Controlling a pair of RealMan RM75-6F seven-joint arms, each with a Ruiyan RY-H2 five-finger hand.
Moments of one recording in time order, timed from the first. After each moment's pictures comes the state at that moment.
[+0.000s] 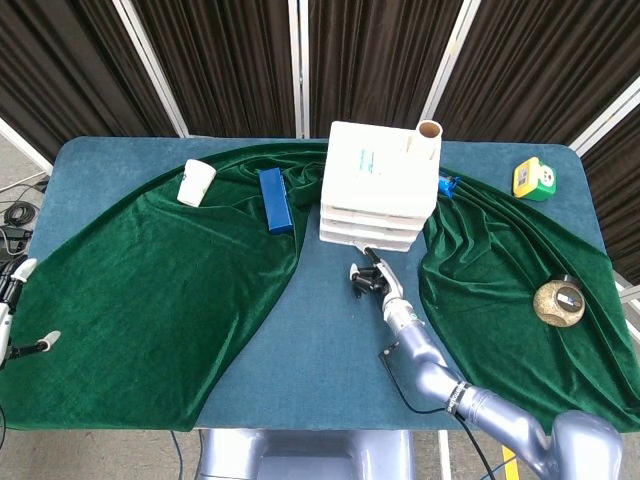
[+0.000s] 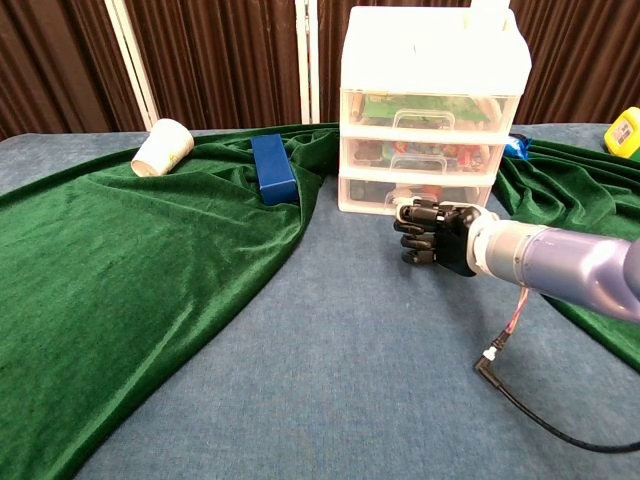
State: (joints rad) left arm -0.12 -1.10 -0.08 -1.54 1.44 1.43 -0.12; right arm 0.68 -1.90 0.58 -1.07 -0.91 0.47 0.90
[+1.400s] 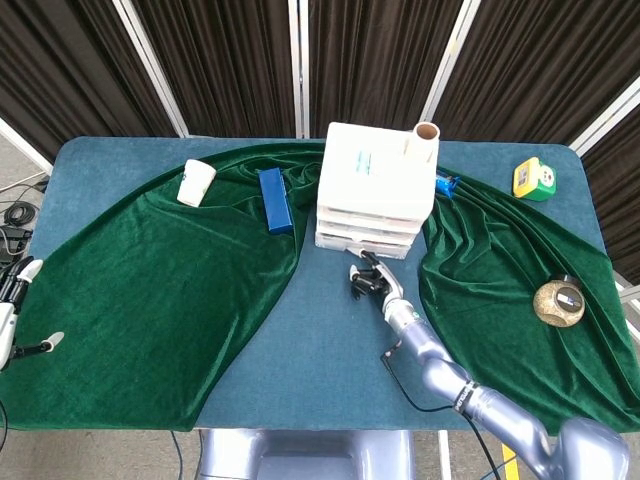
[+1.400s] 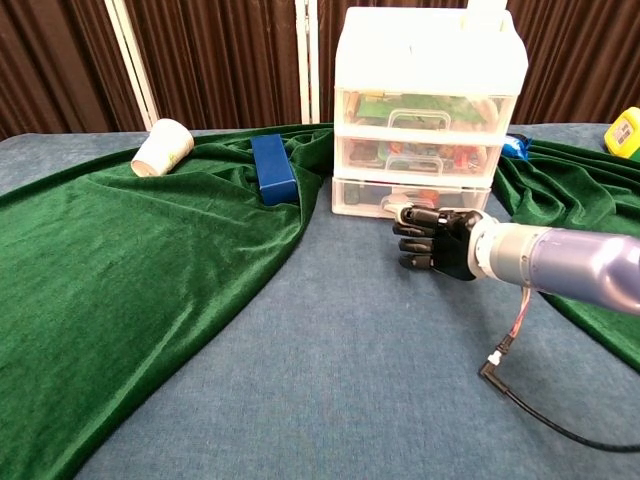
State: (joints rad) left arm -0.13 -1.10 -0.07 -1.54 1.44 1.41 -0.12; right arm 0.63 -1.90 0.65 -1.06 -1.02 0.31 1.02
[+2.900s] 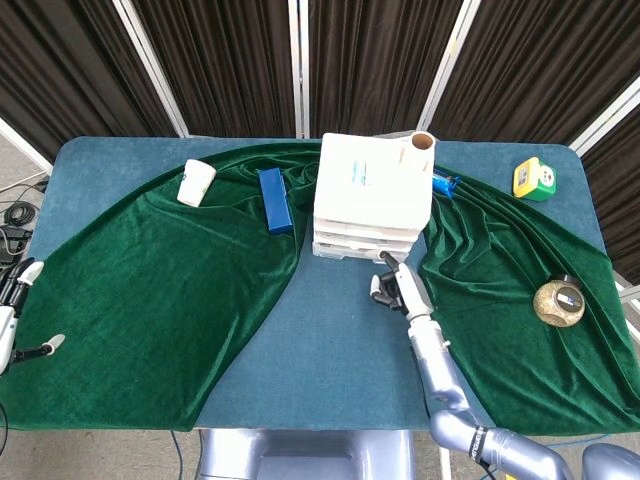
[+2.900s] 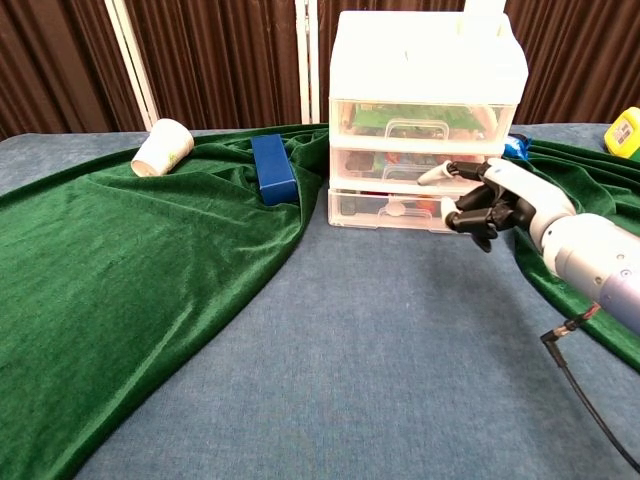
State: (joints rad) left arm -0.12 -1.09 -0.06 -1.57 1.46 1.44 -0.10; right arm 0.48 -1.84 0.44 -1.29 -1.23 0.94 0.23
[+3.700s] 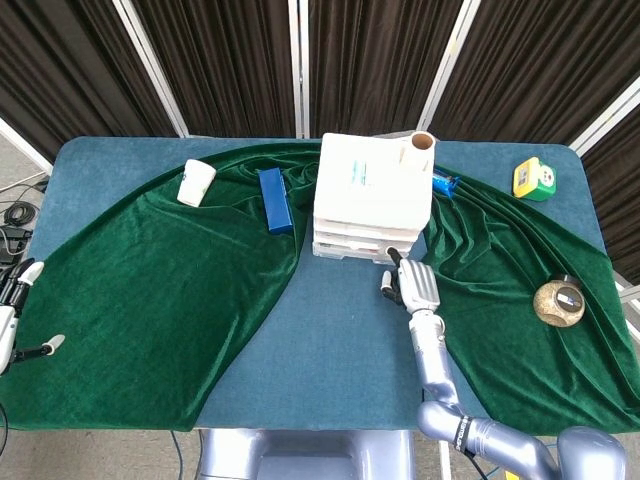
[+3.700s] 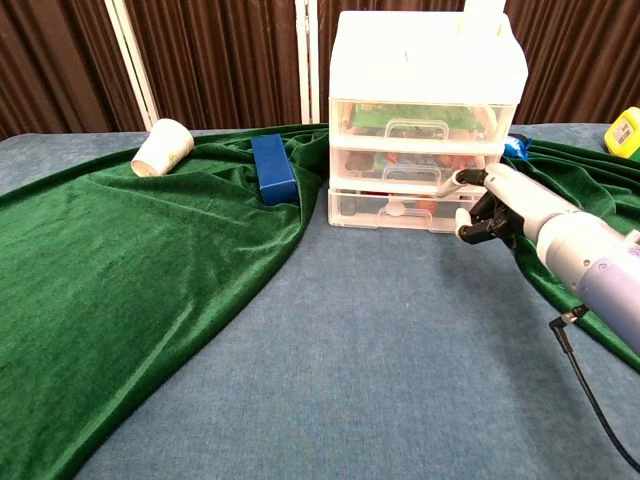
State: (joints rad) left arm -0.12 -1.09 -0.06 -1.57 1.46 1.43 -0.10; right arm 0.58 -1.90 0.40 -1.20 -1.05 1.06 -0.17
